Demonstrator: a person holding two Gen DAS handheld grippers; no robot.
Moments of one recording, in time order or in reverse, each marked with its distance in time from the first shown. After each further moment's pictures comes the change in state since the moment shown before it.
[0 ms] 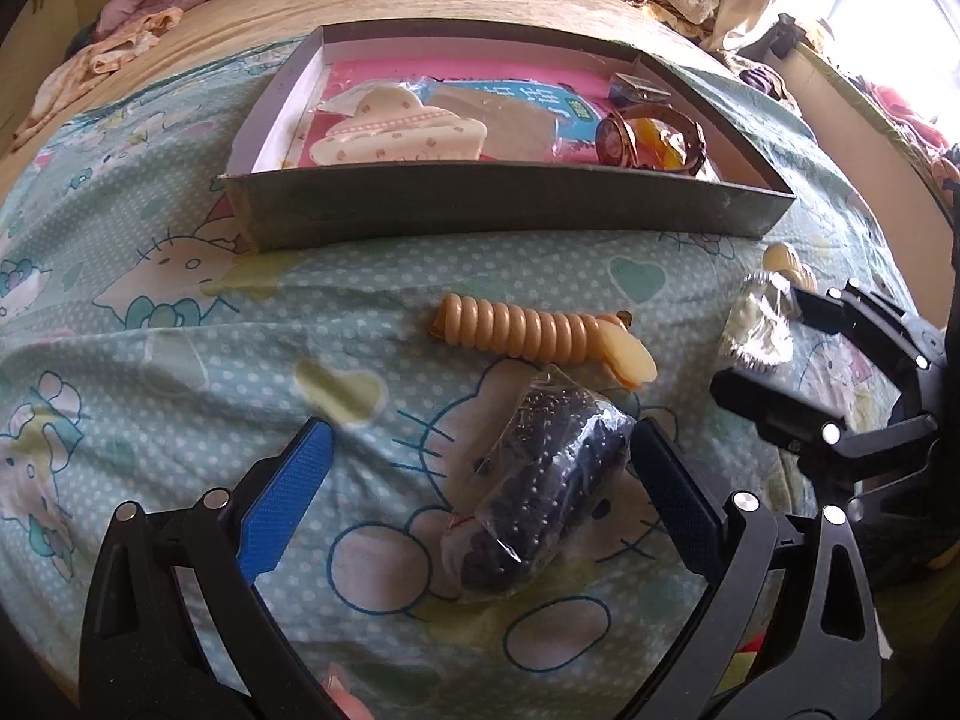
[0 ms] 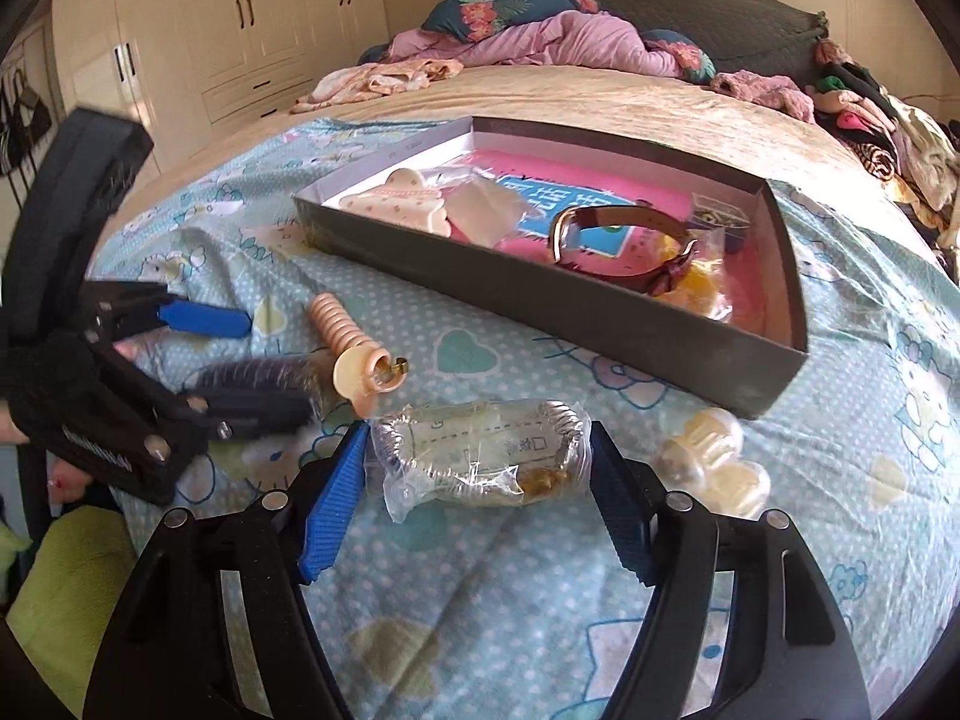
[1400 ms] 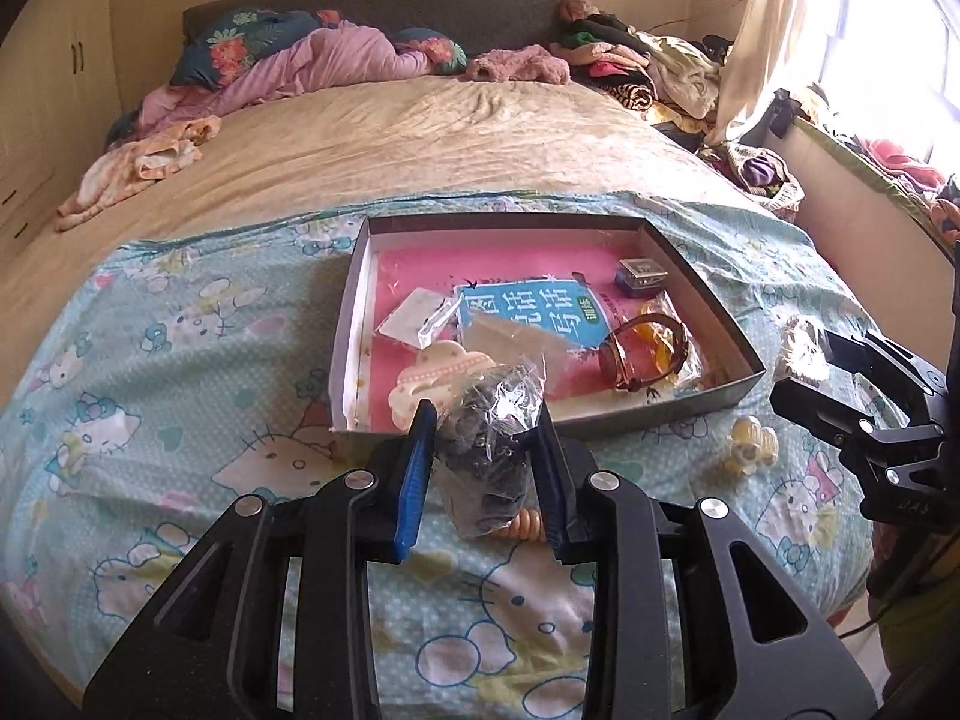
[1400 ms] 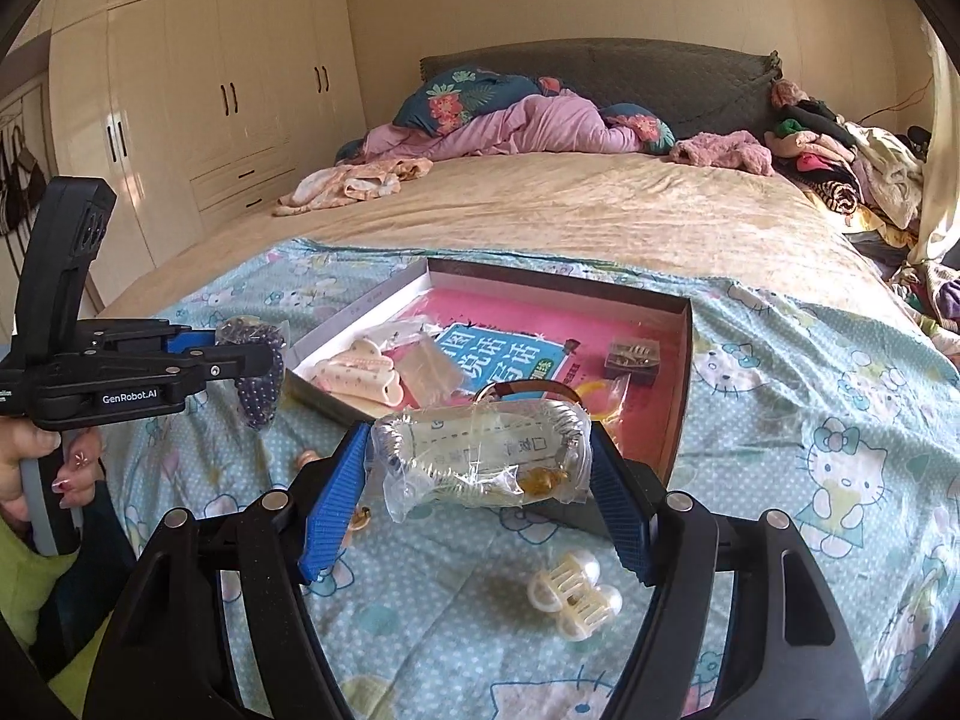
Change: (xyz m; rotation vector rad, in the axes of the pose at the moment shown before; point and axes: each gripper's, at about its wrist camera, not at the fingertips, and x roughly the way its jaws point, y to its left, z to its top) left arm -0.075 0.005 0.061 -0.003 -0.277 0.072; right arm -0.066 -0.034 0.048 0.056 -0.209 -0.032
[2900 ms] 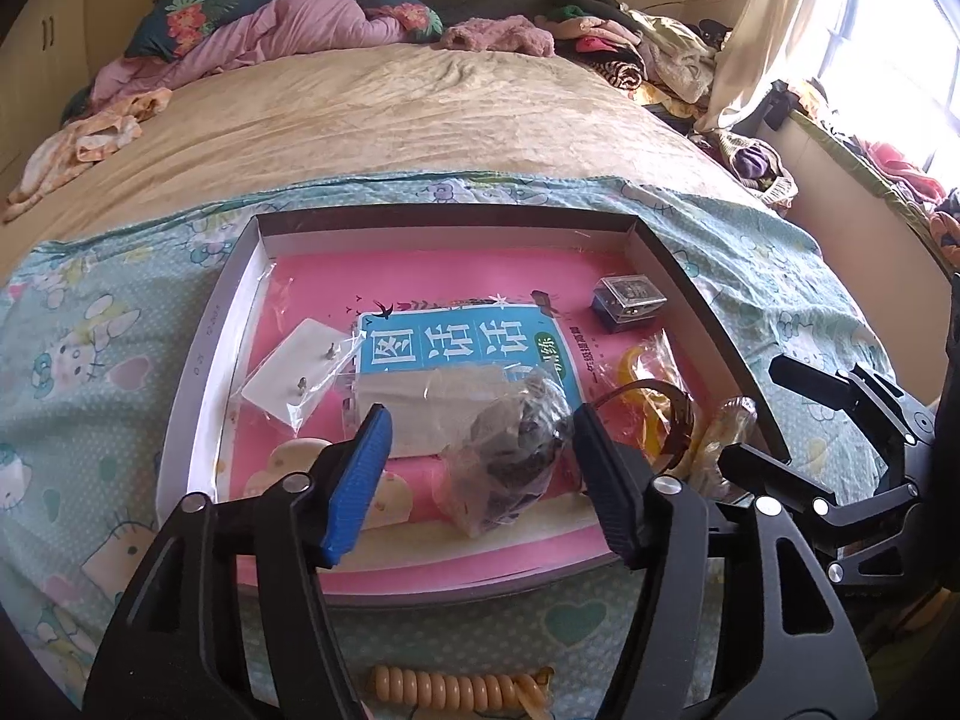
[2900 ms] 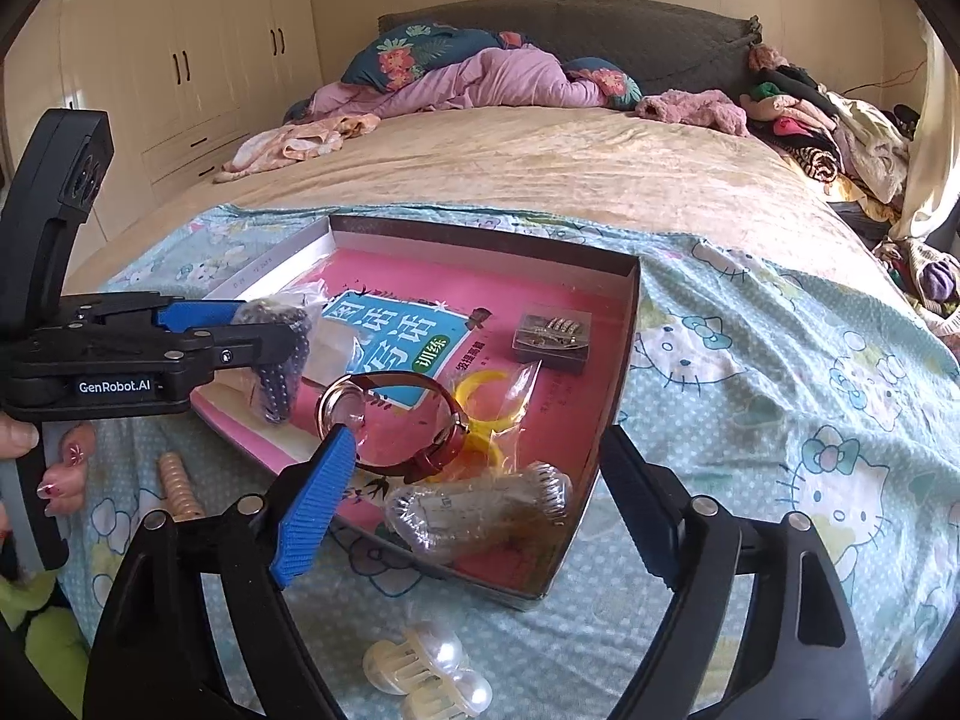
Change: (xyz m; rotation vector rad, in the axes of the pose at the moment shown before) left arm 0.092 -0.031 0.036 -0.026 0.062 -0.076; right arm 0.065 -0.055 0.001 0.016 0.106 -0.086
